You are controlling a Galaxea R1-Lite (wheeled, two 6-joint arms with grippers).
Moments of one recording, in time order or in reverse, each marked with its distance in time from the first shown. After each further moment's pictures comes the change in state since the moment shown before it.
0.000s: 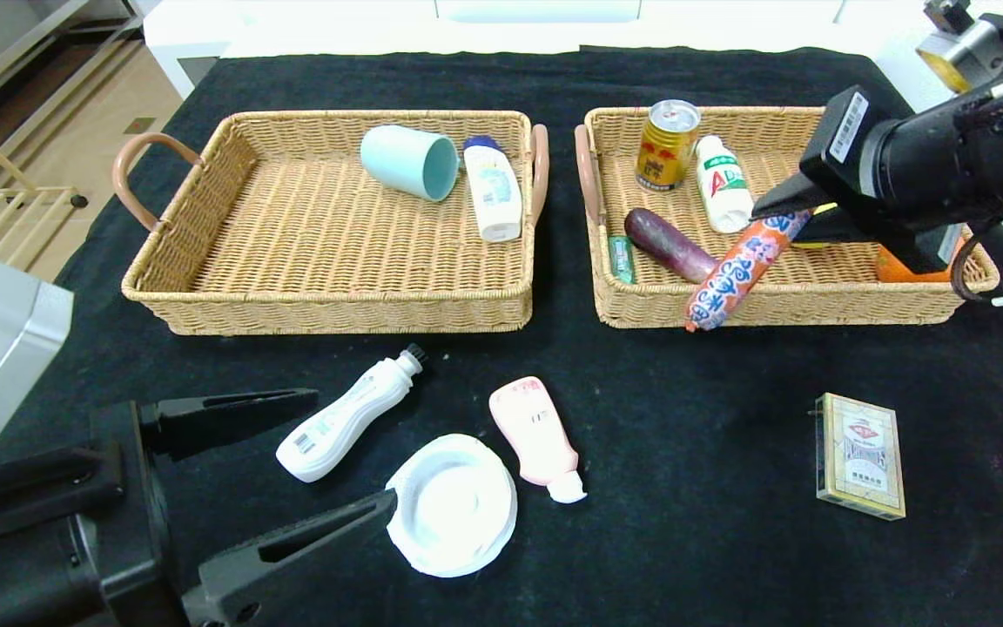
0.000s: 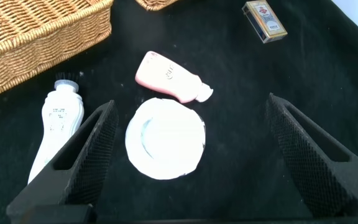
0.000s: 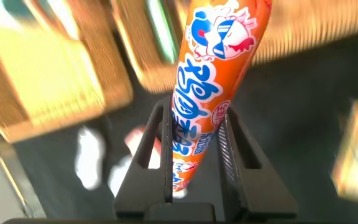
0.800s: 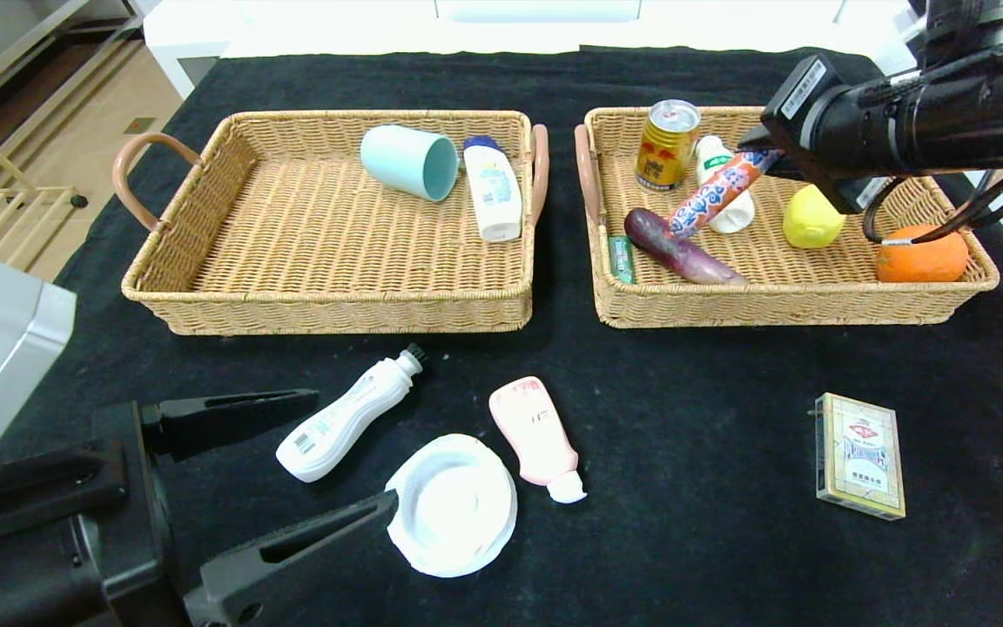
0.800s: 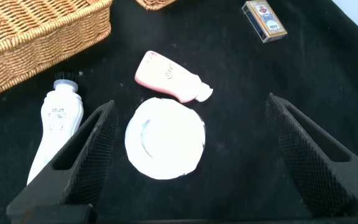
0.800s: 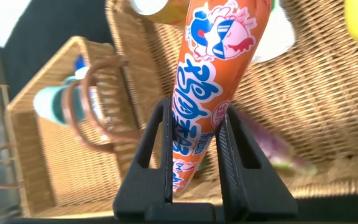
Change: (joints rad) left arm 0.000 0.002 0.001 -0.002 -0.001 0.000; right arm -0.141 0.135 -0.013 -0.384 -0.001 -0.052
